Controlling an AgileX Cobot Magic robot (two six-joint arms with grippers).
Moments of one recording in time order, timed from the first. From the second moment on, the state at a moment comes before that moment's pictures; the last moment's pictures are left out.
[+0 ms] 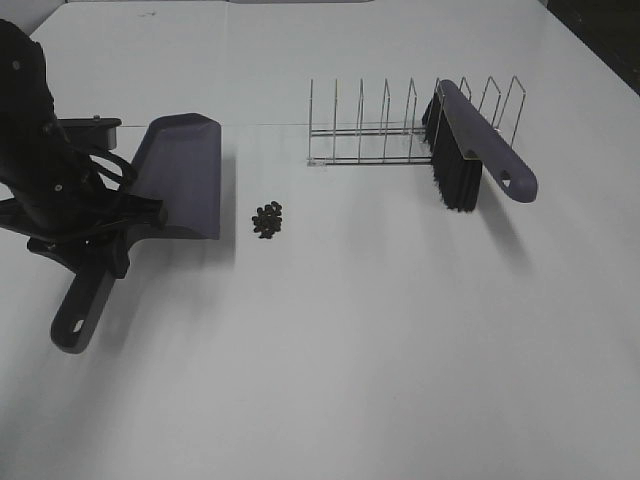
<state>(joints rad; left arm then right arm) -0.29 1.92 -1.18 -0.06 0.81 -0.23 0.09 0.61 -0.77 0.07 0.90 -0.12</state>
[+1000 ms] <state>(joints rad) -0.29 1.92 -1.18 -0.06 0.80 -0.22 0.19 1.87 -1.94 0.01 1.22 0.04</state>
